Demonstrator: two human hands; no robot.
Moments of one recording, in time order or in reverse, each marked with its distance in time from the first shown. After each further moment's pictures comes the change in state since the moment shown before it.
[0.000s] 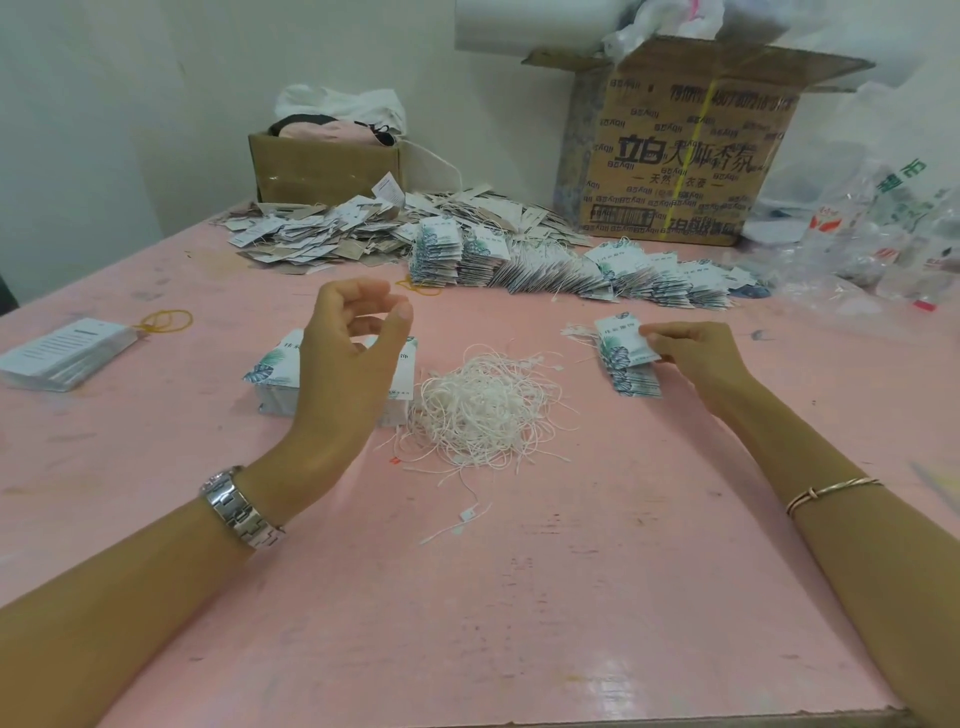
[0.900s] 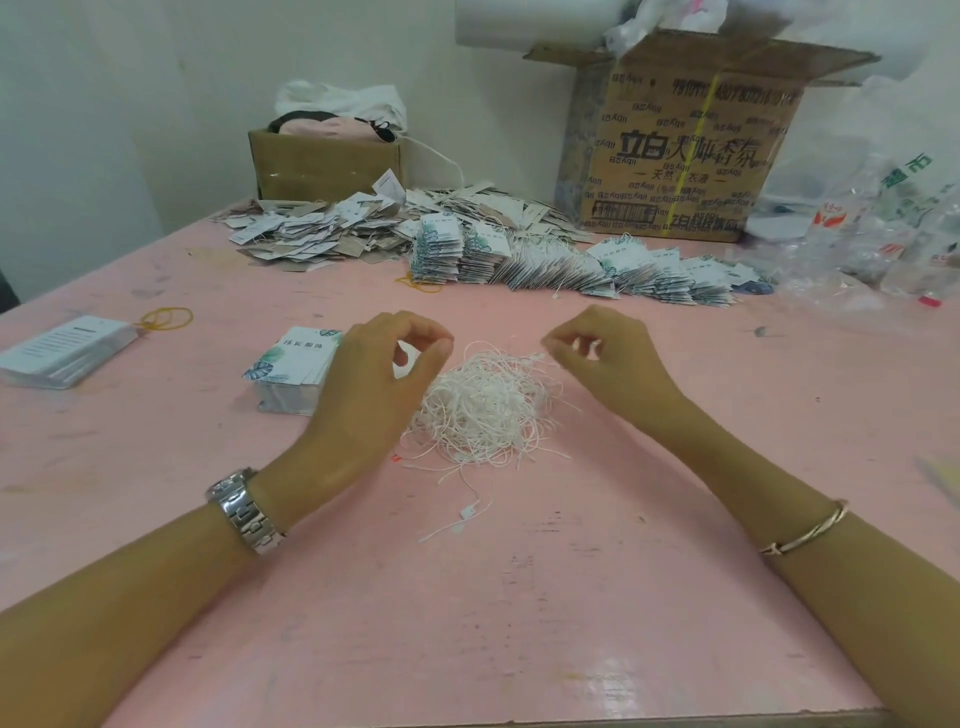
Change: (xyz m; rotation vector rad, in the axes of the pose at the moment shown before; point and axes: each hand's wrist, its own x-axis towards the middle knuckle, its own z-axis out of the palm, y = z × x) left_hand -0.008 -0.007 0.002 0.333 -0.253 0.166; right_hand -0.072 -0.051 0.065 -0.481 -0.172 -0.573
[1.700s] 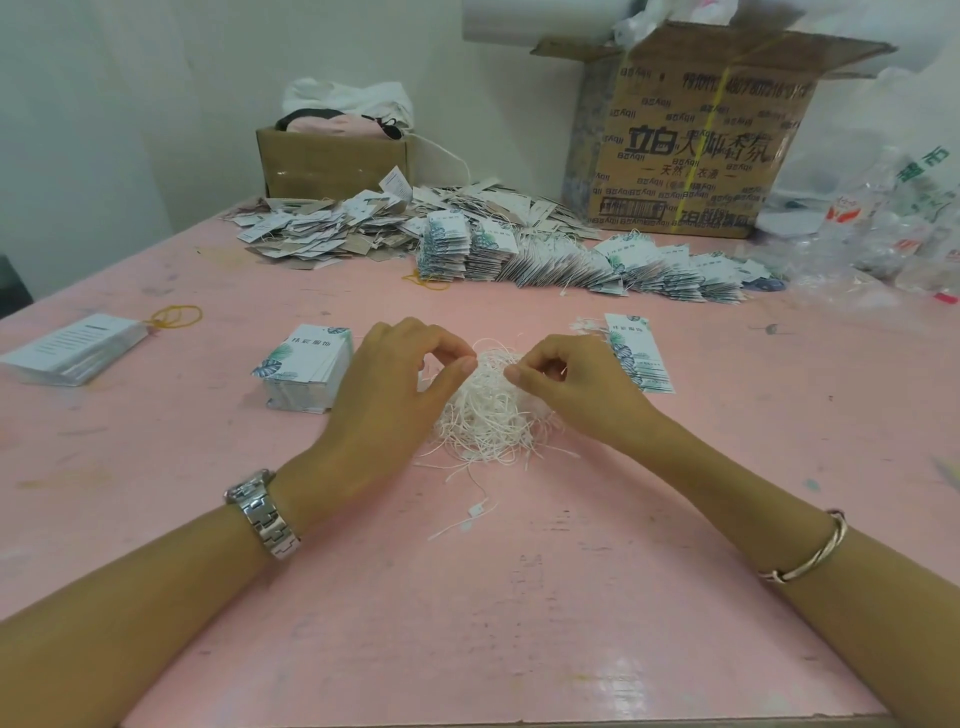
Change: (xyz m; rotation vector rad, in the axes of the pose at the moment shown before) left_hand -0.005 0.004 0.002 0.184 -0.069 0.116; right_hand -0.013 -0.034 0.019 0.221 -0.190 0.086
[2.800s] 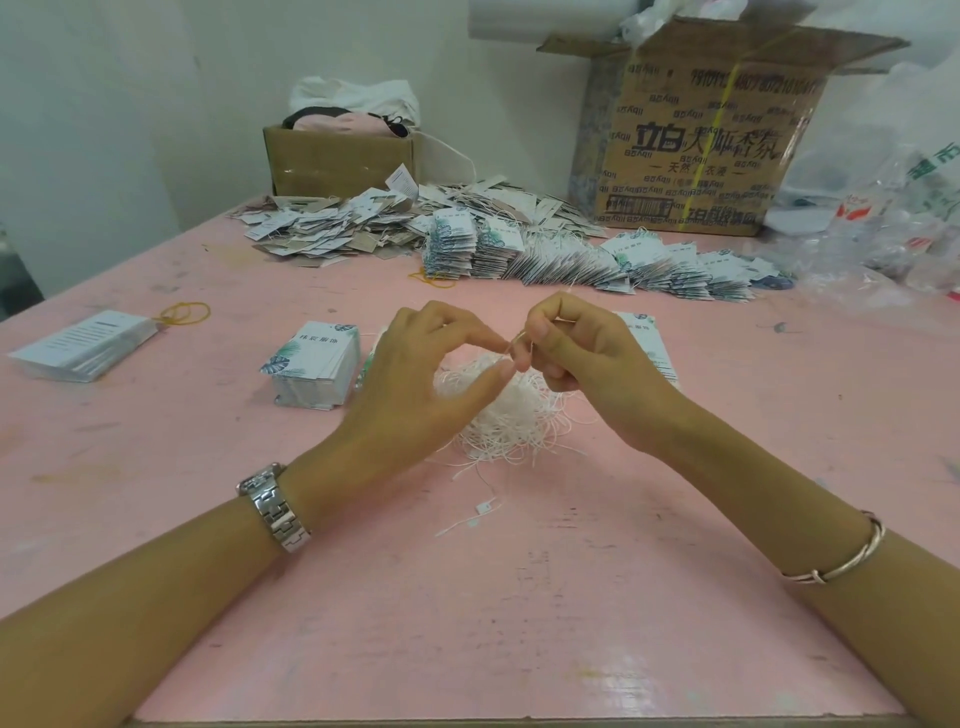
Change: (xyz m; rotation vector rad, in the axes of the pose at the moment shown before) left_hand -0.001 0.013 -0.002 -0.098 -0.028 0.100; right_hand -0.011 -0.031 -0.013 0.646 -0.132 -0.074
